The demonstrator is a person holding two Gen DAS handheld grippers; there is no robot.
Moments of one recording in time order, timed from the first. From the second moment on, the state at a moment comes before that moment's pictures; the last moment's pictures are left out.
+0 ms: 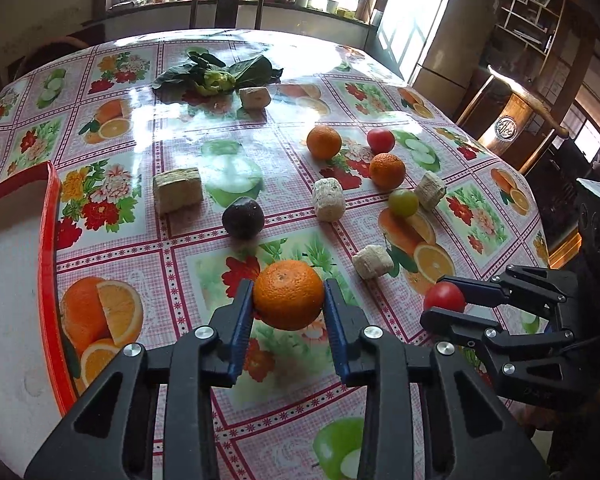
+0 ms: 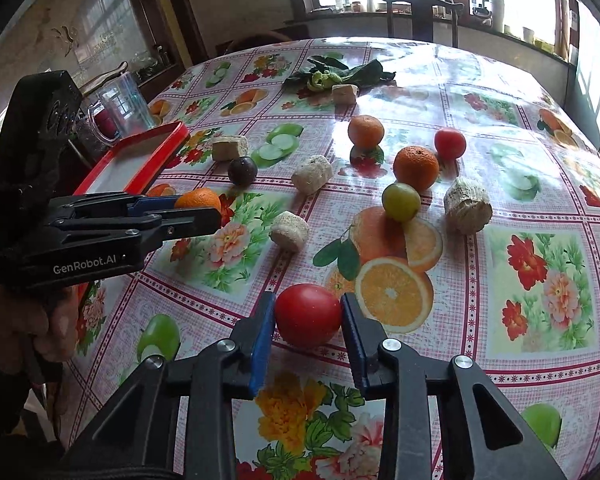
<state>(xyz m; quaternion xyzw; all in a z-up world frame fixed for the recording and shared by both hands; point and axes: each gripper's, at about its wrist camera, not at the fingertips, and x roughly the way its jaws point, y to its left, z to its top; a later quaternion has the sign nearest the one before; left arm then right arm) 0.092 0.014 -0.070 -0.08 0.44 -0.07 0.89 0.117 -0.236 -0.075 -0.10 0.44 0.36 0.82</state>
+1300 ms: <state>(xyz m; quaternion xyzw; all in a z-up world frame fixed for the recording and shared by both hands) -0.052 0.115 -0.022 -0.13 0.37 0.03 0.92 0.043 -0.146 -0.035 -0.10 0.40 0.45 0.79</state>
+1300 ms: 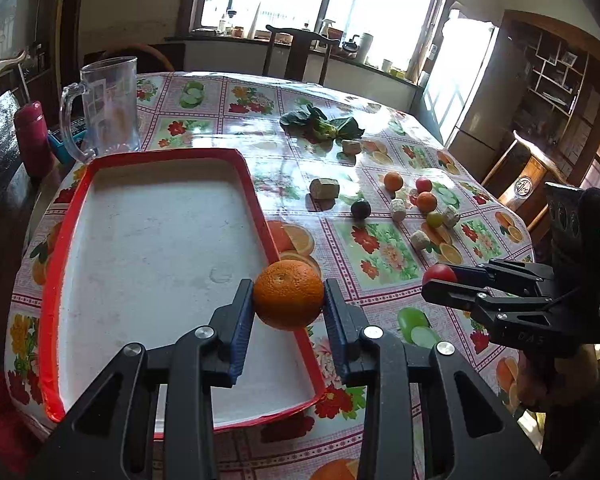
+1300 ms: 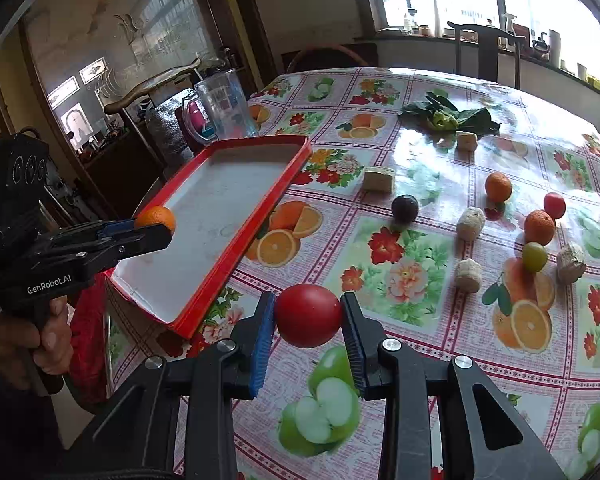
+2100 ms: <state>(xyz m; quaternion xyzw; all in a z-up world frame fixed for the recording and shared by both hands) -0.104 0.186 -0.028 -0.15 0.37 0.10 0.91 0.011 -0.052 -0.032 -0.12 0.40 0.52 0.74</state>
